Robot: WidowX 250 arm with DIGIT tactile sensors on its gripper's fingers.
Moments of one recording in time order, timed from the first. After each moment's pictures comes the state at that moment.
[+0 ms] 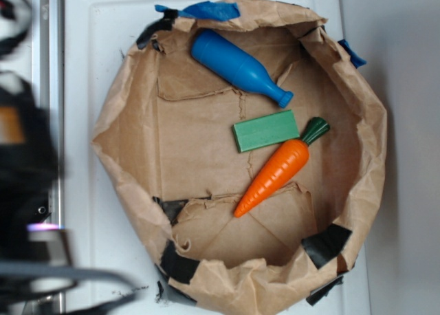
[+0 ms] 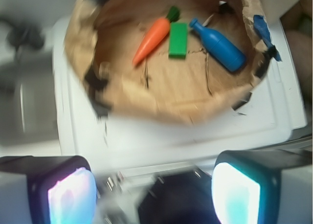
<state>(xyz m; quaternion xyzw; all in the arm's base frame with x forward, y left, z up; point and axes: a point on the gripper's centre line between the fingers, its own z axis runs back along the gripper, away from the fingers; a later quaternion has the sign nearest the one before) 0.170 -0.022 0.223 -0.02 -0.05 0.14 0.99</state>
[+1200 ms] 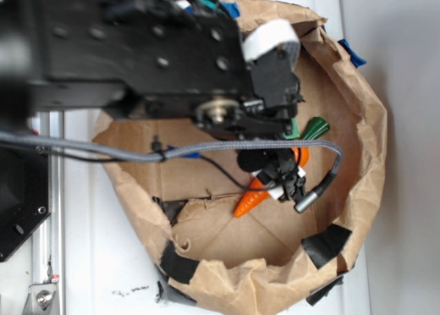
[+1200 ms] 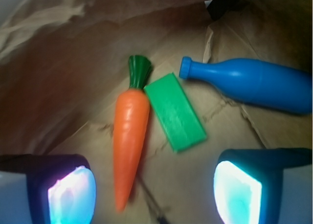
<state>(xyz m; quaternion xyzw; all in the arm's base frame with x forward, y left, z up) 0.276 0.021 0.097 -0.05 -0.10 0.33 0.94</state>
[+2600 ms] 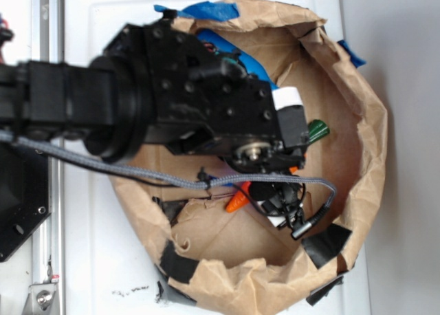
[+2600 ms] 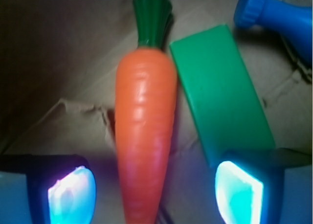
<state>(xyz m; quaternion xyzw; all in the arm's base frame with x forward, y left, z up) 0.280 -0.004 0.062 -0.08 -0.06 0.30 0.95</state>
